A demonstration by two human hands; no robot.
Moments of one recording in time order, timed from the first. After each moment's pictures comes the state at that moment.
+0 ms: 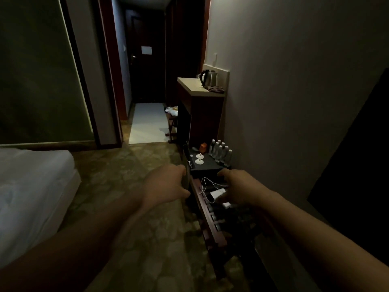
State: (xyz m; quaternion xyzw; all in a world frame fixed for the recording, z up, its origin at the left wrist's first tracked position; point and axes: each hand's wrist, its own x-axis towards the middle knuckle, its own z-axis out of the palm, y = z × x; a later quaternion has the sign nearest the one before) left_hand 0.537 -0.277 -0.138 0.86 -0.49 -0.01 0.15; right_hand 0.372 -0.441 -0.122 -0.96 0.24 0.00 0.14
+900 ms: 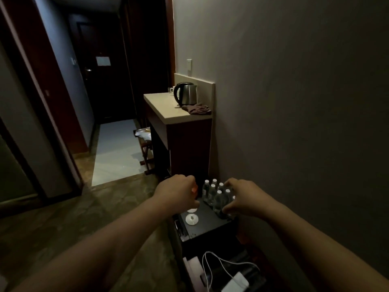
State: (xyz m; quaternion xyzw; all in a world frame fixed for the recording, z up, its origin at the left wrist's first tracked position) left_hand 0.930 -0.771 -0.137 0.80 -0.60 0.01 0.08; right_hand 0.740 -0.894 -0.136 -0.91 0.36 -0.04 0.21
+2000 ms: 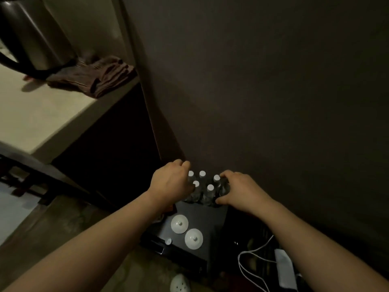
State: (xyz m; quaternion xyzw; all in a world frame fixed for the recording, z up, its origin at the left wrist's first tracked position) left_hand 1.226 -1.231 -0.304 0.53 -0.84 -0.06 0.03; right_hand 1.015 -1.173 -0.291 -0.66 0.70 -0.04 0.29
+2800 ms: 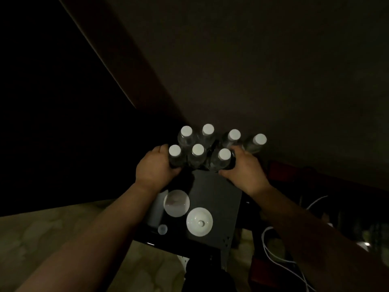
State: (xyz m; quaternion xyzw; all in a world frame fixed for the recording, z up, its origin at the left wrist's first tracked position) left_hand 1.242 -1.333 -0.645 0.62 -0.75 -0.22 -0.01; right_hand 1.004 -1.265 -0.620 -0.51 0.78 -0.12 0.36
